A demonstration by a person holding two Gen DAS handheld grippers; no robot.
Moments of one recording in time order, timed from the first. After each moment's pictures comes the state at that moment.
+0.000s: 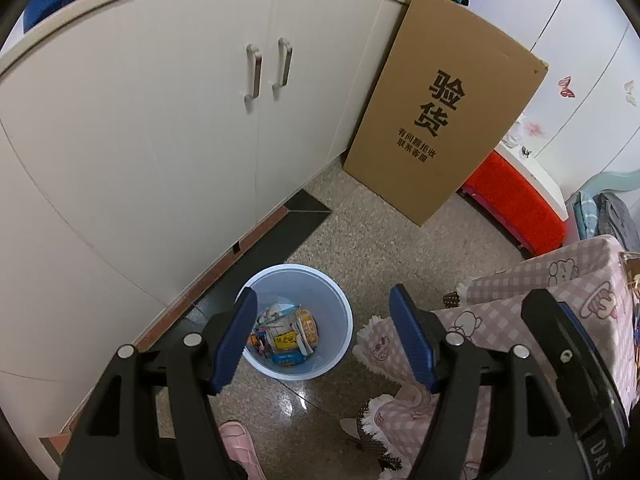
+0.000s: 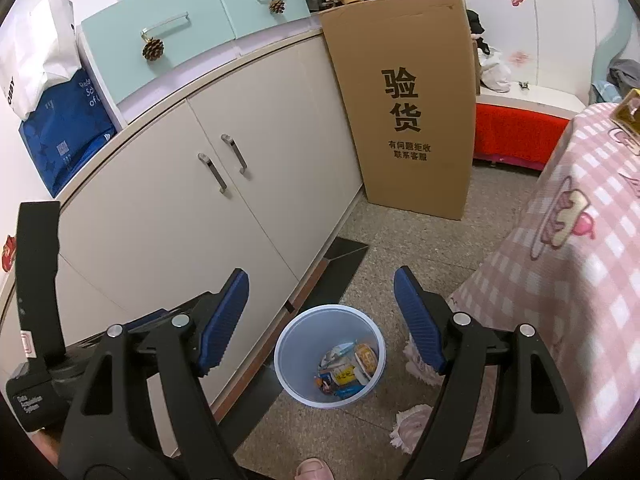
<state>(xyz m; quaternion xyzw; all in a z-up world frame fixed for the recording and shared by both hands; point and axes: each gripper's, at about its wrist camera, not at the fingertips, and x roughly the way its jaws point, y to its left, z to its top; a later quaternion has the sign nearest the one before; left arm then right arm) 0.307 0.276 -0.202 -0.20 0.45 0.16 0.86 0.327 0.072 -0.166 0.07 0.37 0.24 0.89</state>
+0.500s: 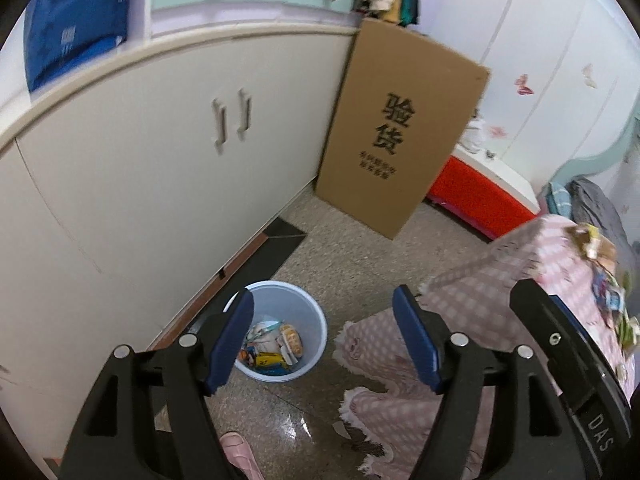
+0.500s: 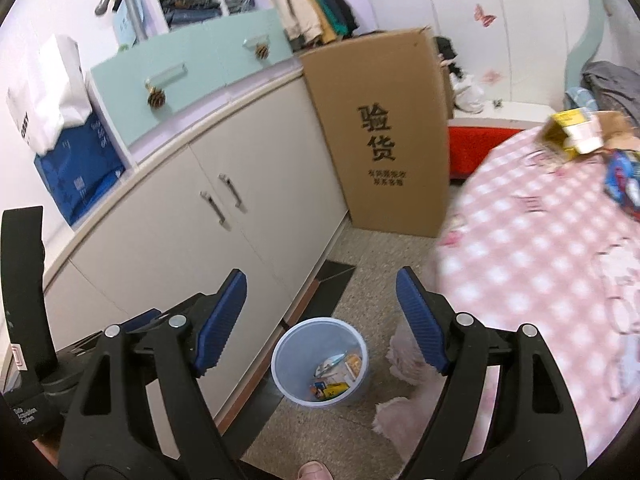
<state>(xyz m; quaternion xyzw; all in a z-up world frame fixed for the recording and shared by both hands) 0.265 0.208 -0.134 -0.15 0.40 0.12 0.90 0.277 0.005 -0.111 0.10 0.33 0.21 0.92</state>
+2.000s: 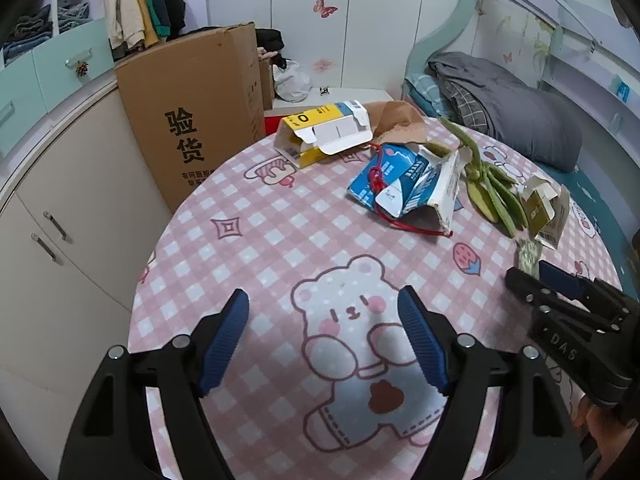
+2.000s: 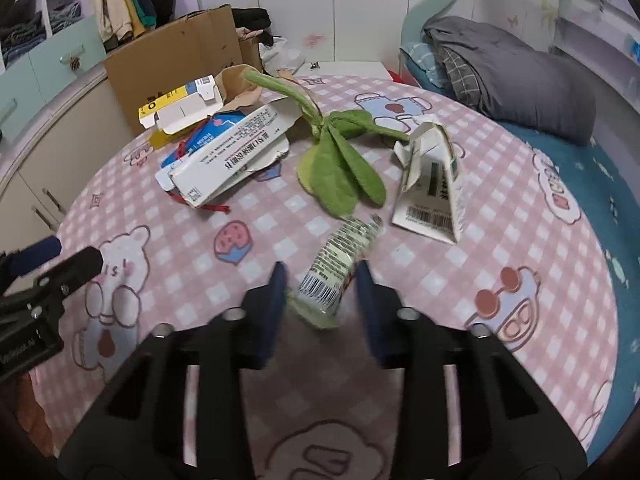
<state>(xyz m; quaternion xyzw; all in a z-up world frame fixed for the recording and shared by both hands) 0.317 -0.119 -0.116 0.05 0.42 -0.09 0.90 0.284 -0.316 -0.138 0.07 0.42 -0.03 0.90</state>
